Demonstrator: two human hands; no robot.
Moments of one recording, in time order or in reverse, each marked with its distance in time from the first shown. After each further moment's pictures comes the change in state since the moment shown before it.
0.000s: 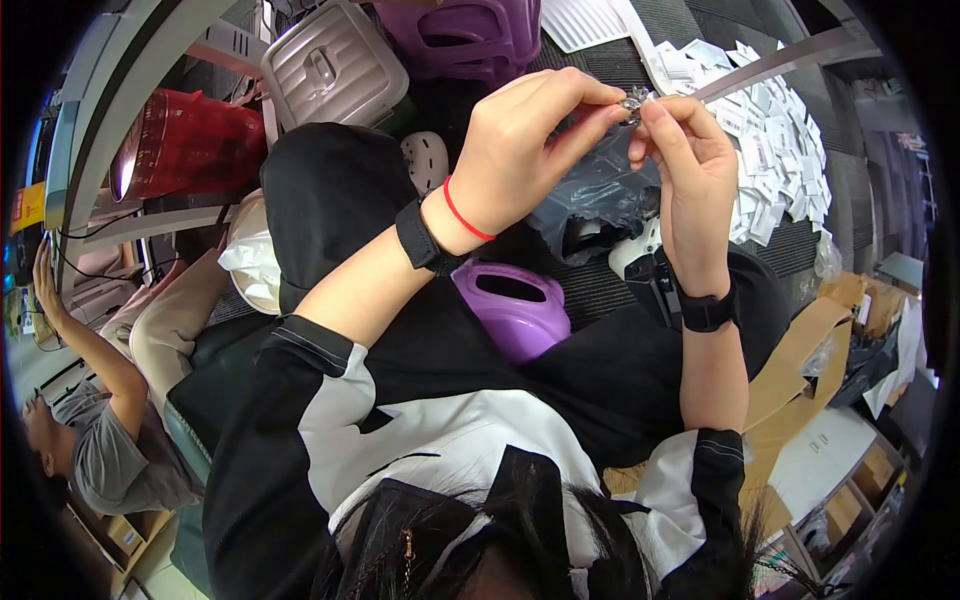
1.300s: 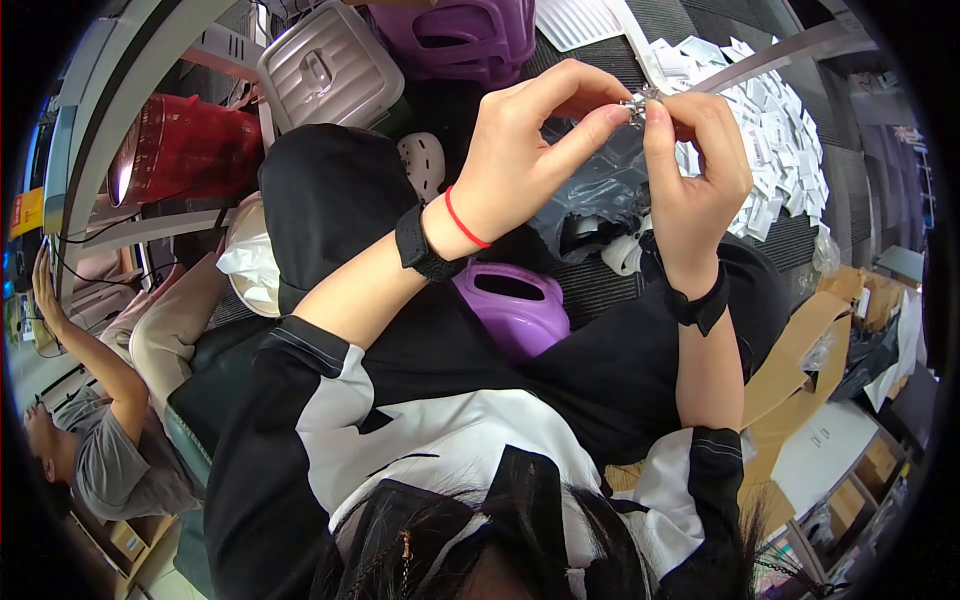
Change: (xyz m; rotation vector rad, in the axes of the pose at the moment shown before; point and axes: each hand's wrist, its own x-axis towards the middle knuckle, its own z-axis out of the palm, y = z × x) left_hand -0.004 0.006 0.004 -0.405 -0.100 -0.296; right_hand 0.002 -0.006 0.006 -0.827 0.170 -0.707
